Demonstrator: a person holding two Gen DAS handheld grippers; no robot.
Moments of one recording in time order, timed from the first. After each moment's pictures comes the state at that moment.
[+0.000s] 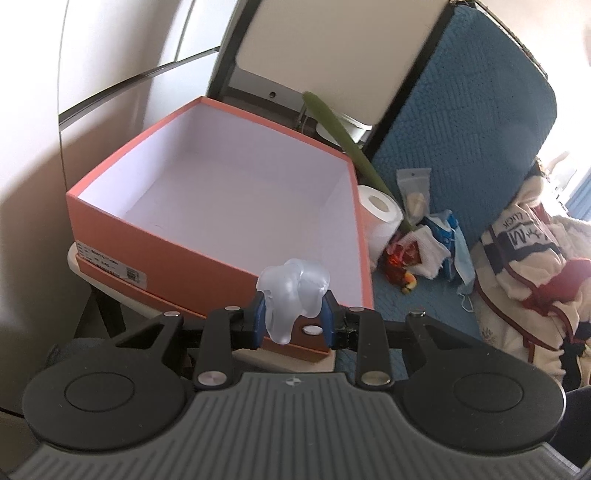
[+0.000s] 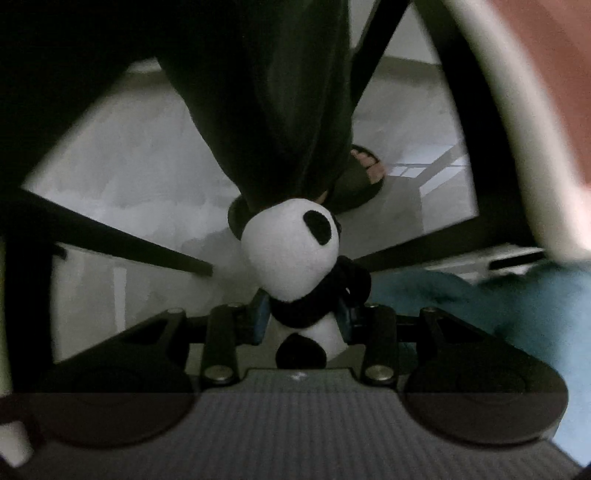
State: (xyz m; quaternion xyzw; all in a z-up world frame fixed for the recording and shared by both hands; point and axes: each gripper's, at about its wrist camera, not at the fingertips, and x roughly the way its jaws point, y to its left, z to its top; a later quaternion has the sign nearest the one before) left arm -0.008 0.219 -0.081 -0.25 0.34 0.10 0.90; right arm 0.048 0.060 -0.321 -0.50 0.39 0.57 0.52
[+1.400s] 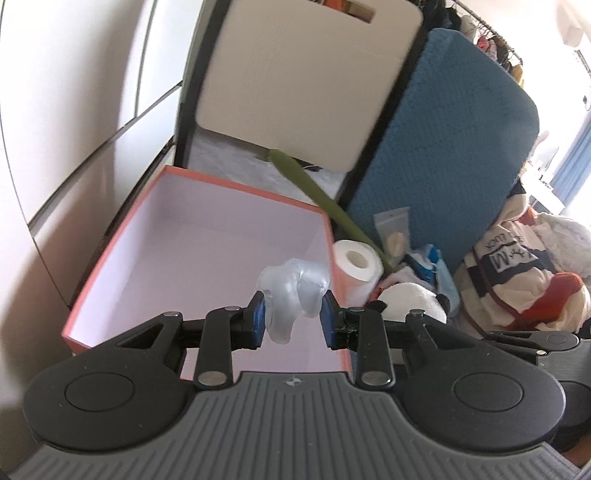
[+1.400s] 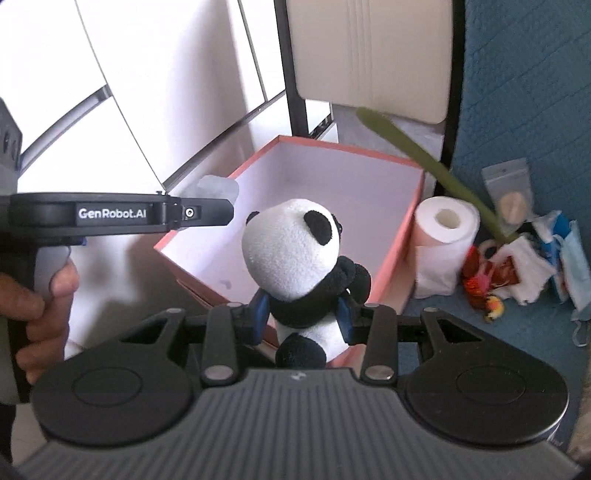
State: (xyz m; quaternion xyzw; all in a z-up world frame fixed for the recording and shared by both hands) left arm 0.059 0.271 -0.009 -0.21 0.34 0.06 0.91; right arm 0.128 0.065 -0.020 -0.08 0.42 0.38 0.82
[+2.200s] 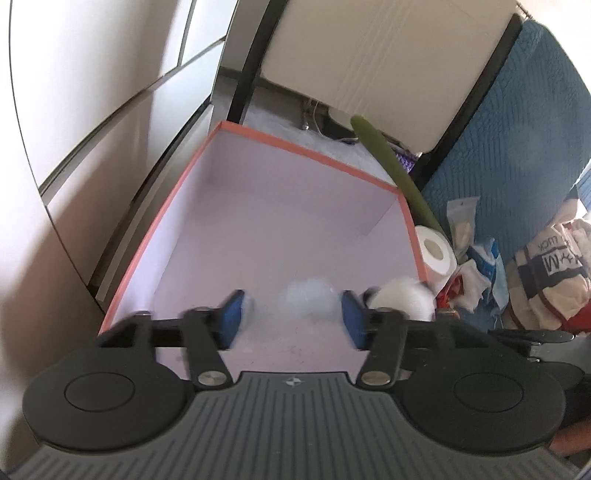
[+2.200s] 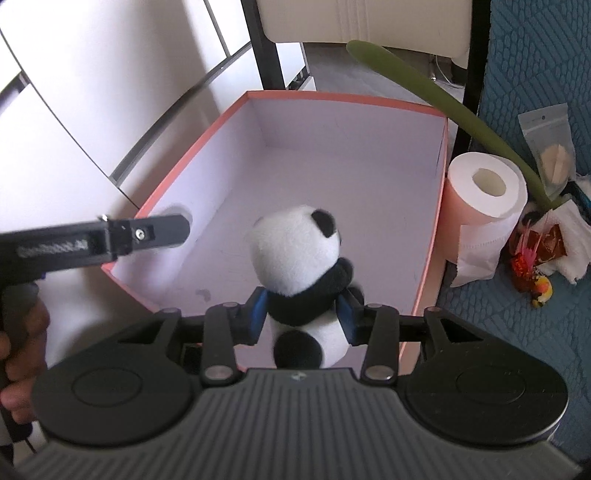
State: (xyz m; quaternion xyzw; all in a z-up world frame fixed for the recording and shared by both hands) left arm 0.088 0.351 -0.081 -0.23 0.38 0.08 0.89; right arm 0.173 0.135 -0.086 -0.07 0.49 0.33 0.81
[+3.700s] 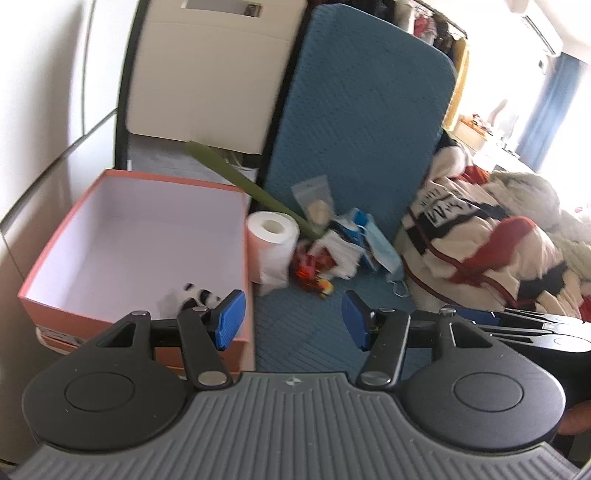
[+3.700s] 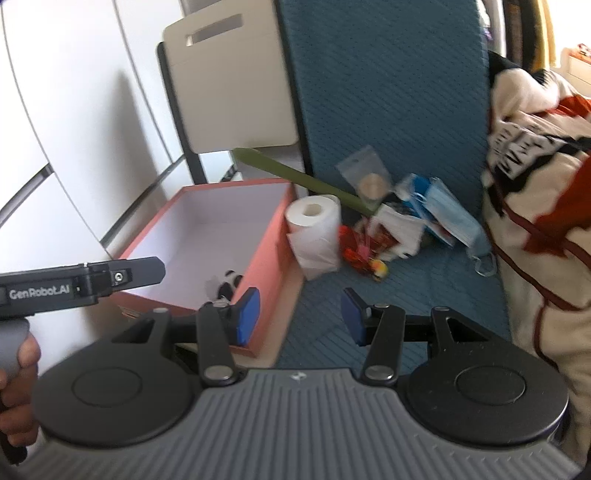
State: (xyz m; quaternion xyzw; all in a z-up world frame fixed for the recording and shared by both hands) left arm -0.003 0.128 0.003 -0.15 0.32 0.00 0.94; right arm 0.064 -0.097 -0.009 0.02 0.36 0.24 0.90
